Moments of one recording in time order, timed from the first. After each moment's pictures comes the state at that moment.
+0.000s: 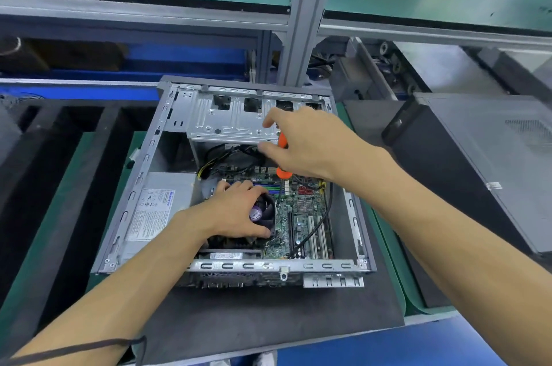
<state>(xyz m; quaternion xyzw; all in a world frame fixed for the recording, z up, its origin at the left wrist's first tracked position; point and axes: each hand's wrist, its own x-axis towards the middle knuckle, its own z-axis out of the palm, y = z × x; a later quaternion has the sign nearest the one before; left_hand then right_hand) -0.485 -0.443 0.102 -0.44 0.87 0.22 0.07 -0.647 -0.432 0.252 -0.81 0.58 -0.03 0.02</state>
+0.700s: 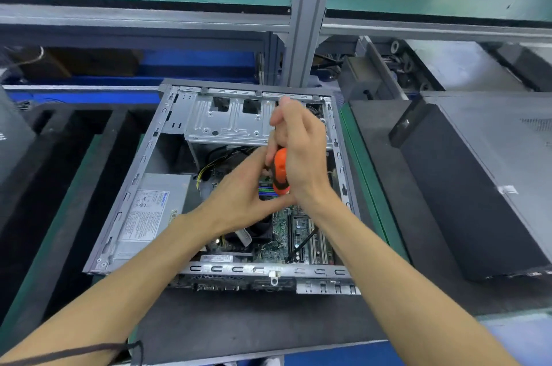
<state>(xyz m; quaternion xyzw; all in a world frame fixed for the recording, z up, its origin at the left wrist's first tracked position) -0.512 -0.422 0.155 -0.41 0.78 0.36 -0.29 -0.631 -0.427 0.196 -0.48 0.44 -0.62 0.43</state>
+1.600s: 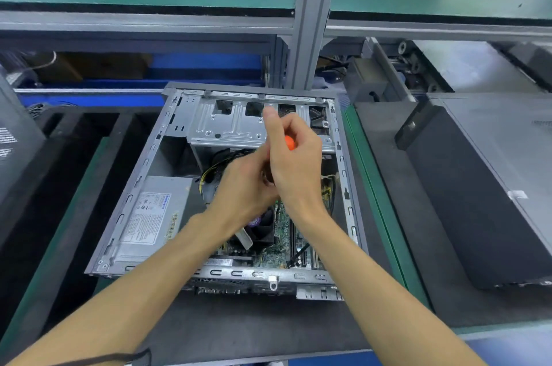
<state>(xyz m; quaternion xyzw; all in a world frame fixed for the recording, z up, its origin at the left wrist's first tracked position) -0.523 -0.429 0.155 -0.48 0.75 0.26 -0.37 -0.620 -0.421 0.186 -0.49 0.49 -0.62 0.36</state>
